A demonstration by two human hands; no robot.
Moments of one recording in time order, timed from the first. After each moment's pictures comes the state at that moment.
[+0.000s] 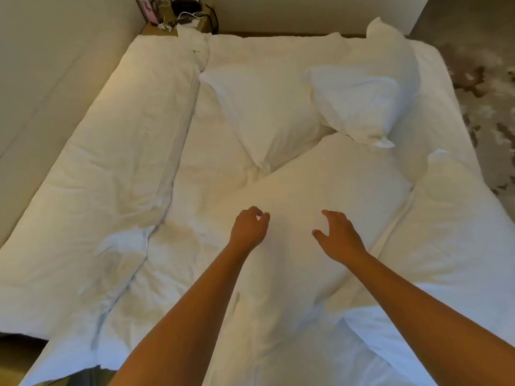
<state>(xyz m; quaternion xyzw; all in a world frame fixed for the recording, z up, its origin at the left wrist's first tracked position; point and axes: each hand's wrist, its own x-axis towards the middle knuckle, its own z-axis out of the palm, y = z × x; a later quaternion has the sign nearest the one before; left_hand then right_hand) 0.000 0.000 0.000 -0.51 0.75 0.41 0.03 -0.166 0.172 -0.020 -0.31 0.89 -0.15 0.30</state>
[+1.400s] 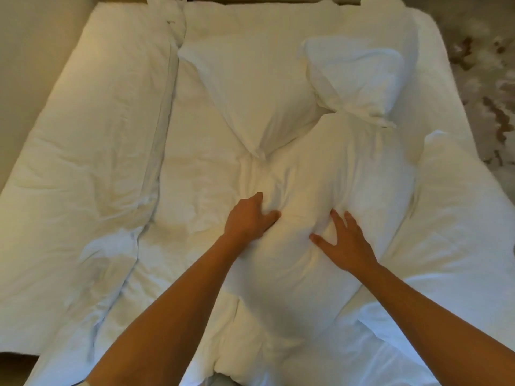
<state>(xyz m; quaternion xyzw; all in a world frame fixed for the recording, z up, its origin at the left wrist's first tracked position) -0.006 -0.047 -0.036 -0.40 0.85 0.34 0.06 -0.152 0.185 -0.063 -0.26 0.91 -0.12 0.31</state>
